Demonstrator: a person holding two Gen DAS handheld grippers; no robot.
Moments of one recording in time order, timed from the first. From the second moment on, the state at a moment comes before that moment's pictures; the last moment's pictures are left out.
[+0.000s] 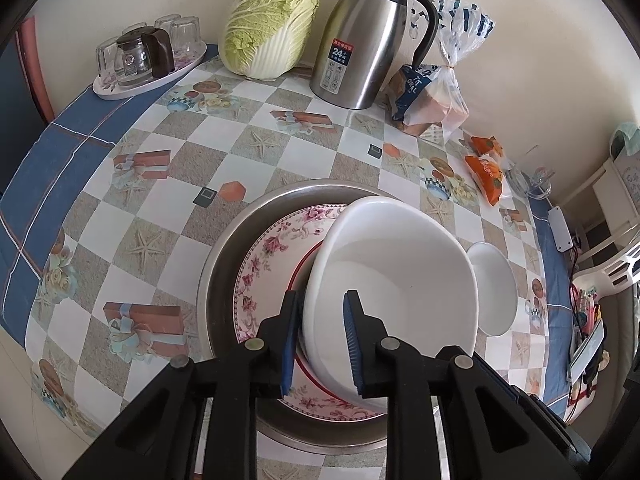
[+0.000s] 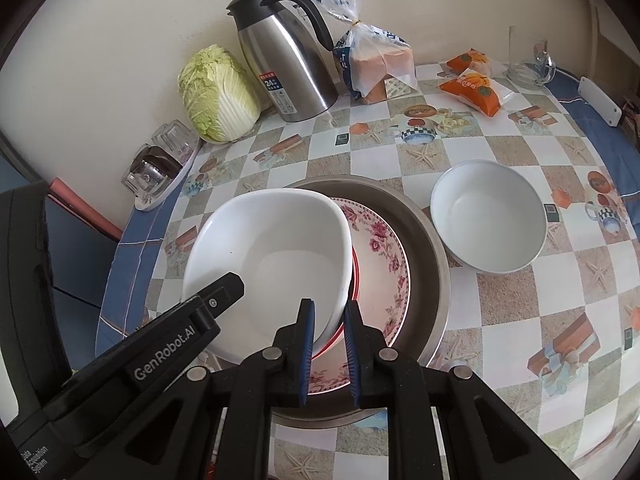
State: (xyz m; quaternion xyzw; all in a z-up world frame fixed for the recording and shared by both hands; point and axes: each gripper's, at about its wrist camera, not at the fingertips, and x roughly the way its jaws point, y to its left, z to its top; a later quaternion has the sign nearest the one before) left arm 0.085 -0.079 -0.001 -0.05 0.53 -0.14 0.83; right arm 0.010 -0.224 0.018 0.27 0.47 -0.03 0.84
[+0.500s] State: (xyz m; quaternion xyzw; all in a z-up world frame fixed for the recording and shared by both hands) left arm 0.087 -0.068 0.006 -0.07 0.52 -0.14 0.84; right arm 0.010 -0.226 0.020 0.27 0.47 -0.03 0.84
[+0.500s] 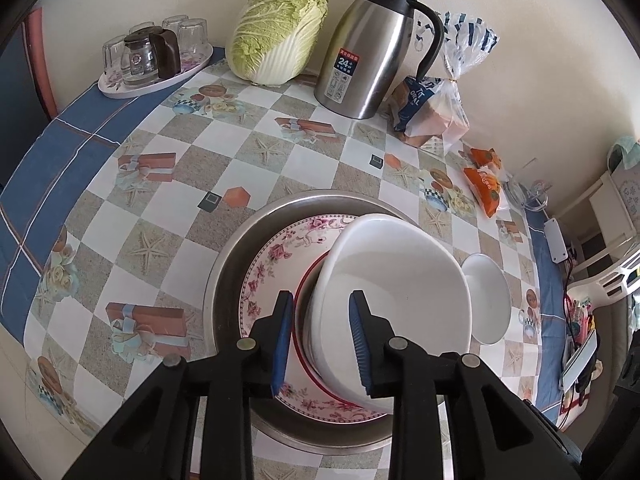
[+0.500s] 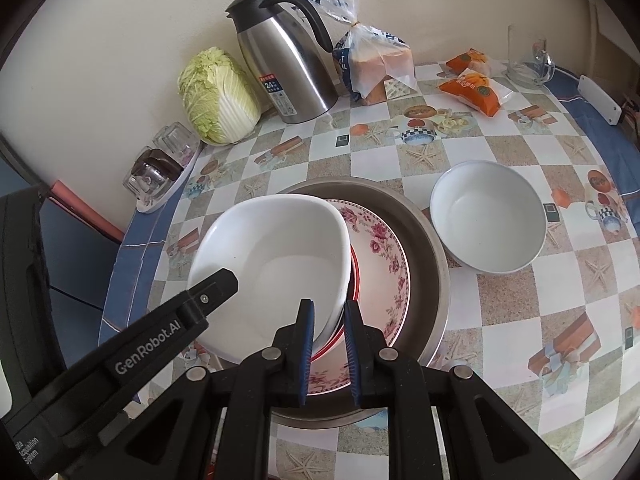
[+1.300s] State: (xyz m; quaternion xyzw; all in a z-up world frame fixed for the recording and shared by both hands) left arm 0.088 -0.055 0.019 -0.10 0.51 -0.13 0.84; right arm 0.000 -0.237 0.042 0.27 0.44 -0.05 0.85
